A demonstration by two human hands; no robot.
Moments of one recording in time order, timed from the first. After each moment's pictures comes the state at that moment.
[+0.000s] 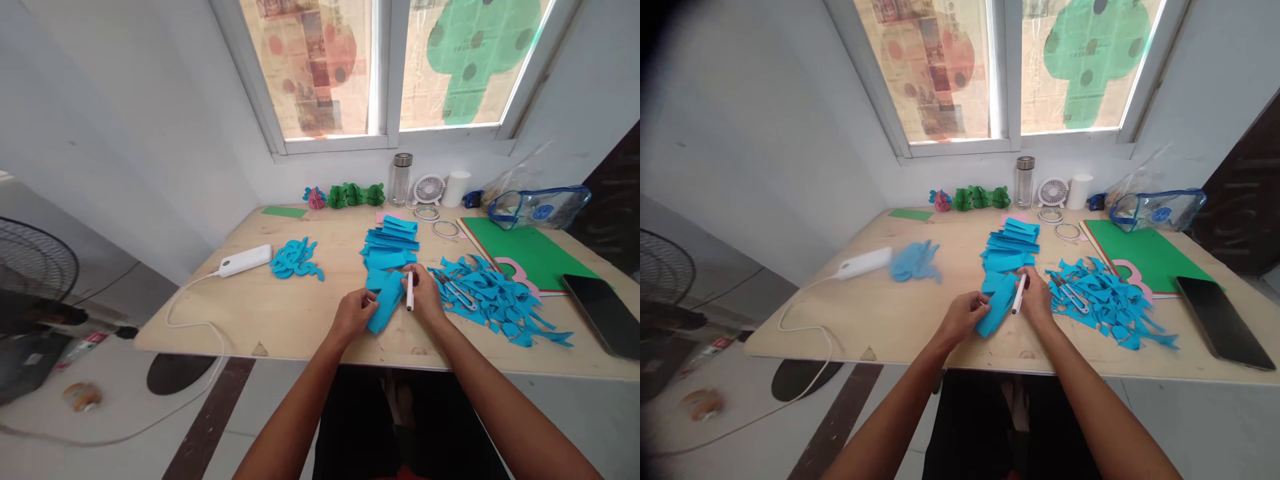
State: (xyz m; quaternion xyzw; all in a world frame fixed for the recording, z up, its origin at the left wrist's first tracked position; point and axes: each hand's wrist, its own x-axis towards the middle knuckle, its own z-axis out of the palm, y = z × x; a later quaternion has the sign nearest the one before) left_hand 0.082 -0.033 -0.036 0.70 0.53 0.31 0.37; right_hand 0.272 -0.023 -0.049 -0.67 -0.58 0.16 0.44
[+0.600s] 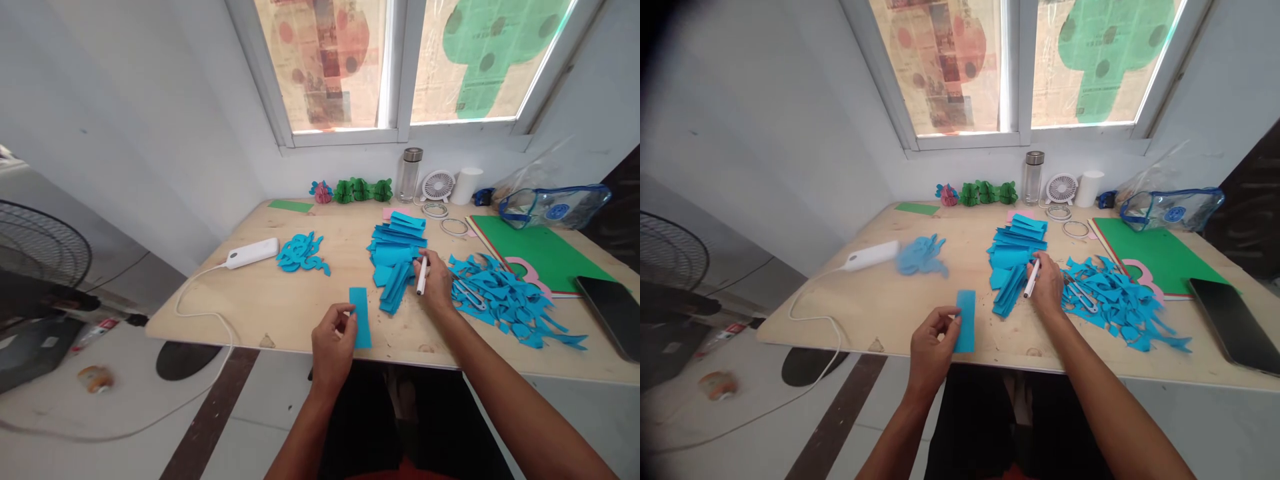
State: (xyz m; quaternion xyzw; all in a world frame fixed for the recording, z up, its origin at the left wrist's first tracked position) left_hand 0.051 -0.107 -0.009 0.58 0.59 0.48 0.30; right_hand 0.279 -0.005 -0.042 -0.66 -0.57 0.10 0.47
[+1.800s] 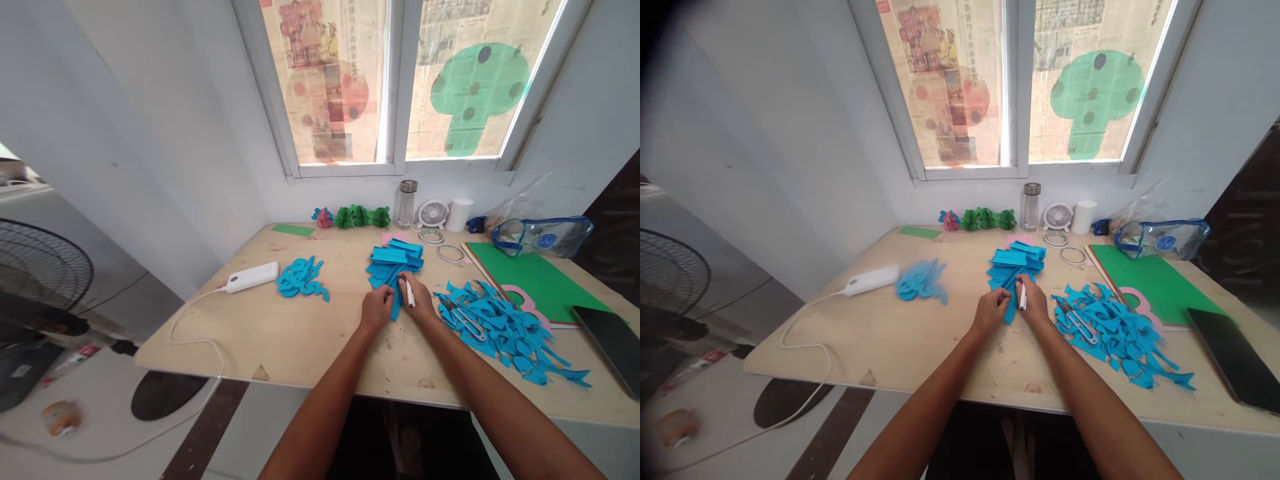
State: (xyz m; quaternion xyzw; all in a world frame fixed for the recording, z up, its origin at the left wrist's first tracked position) left_hand 0.133 0.028 -0.048 0.73 0.53 0.34 0.25; right_hand 0.272 0.035 -0.055 -0.64 -0.66 0.10 0.39
